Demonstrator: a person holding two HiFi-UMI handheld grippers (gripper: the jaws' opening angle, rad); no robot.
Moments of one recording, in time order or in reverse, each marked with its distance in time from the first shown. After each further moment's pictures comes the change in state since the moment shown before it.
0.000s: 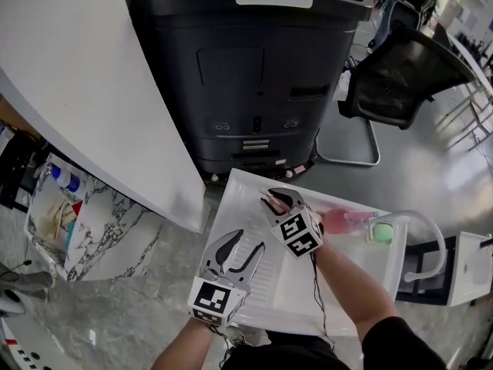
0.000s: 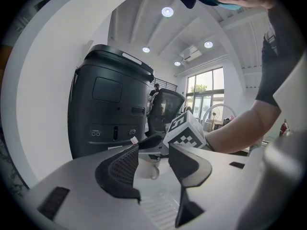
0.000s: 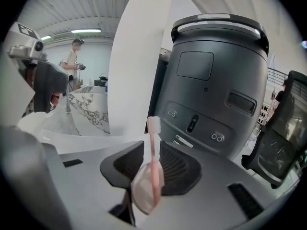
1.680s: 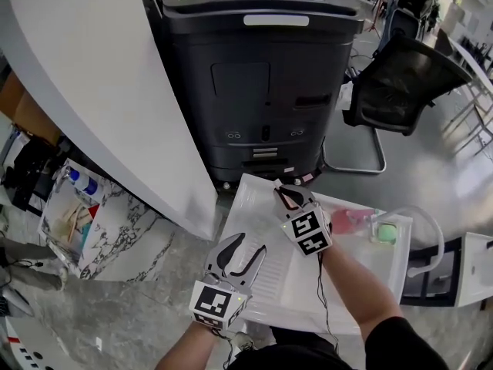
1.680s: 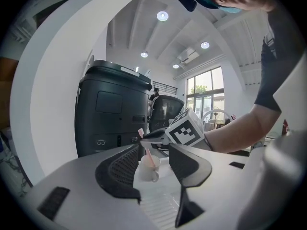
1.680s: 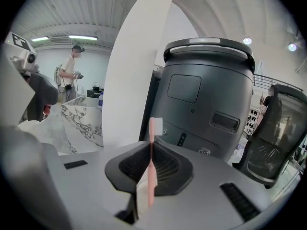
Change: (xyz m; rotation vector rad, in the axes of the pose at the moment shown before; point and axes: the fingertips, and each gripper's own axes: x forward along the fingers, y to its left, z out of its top) left arm -0.042 -0.010 0.030 0.047 -0.044 0.029; right arm -0.043 -0.011 0.057 0.028 -0.137 -0.102
